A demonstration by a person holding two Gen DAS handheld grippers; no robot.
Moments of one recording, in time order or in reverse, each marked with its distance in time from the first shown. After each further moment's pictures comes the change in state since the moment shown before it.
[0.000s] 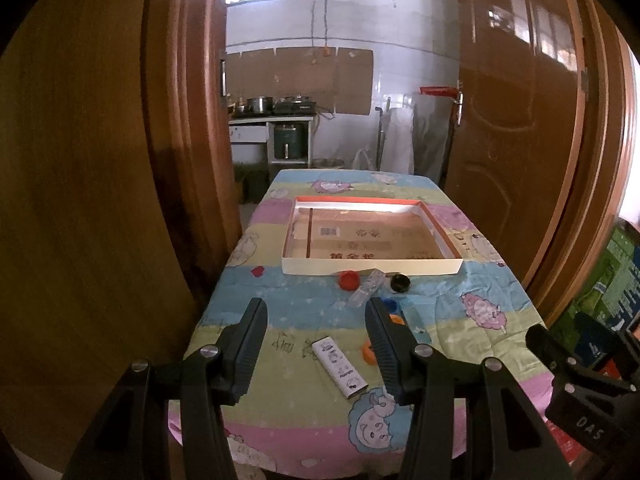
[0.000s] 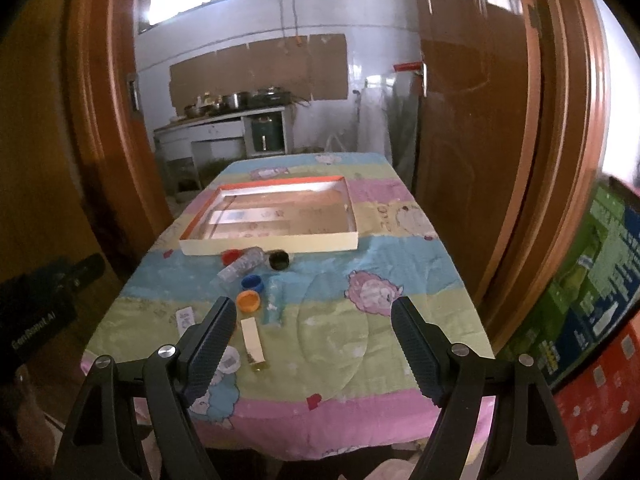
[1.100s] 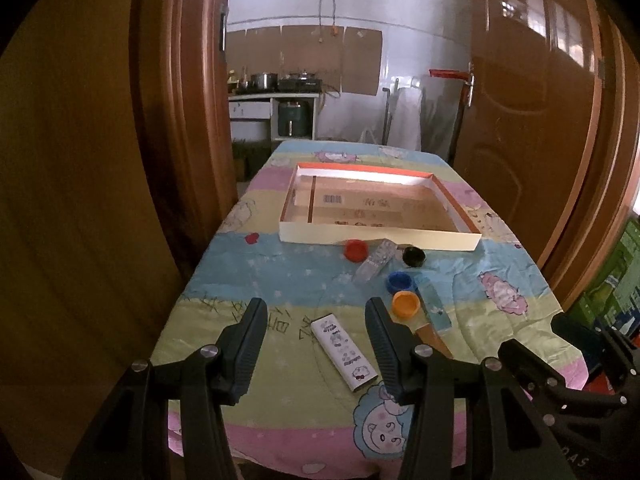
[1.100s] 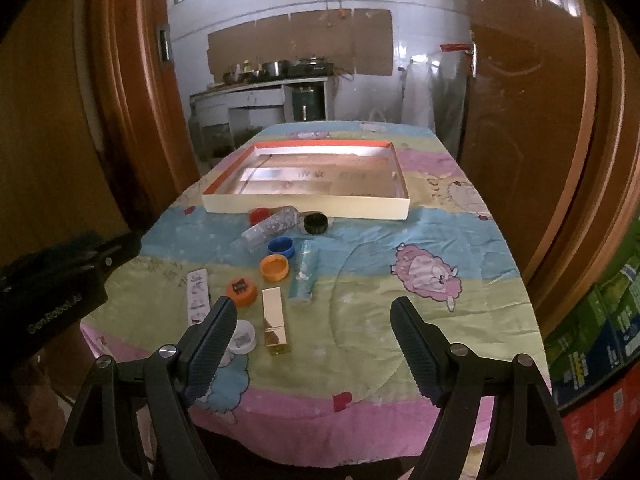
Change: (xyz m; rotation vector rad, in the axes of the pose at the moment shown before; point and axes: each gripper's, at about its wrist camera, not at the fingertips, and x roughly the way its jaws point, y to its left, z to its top) left arm 0.046 0.008 -0.023 -0.039 0.078 0.005; right arm 0.053 0.016 -0.018 -0.095 0.092 0.135
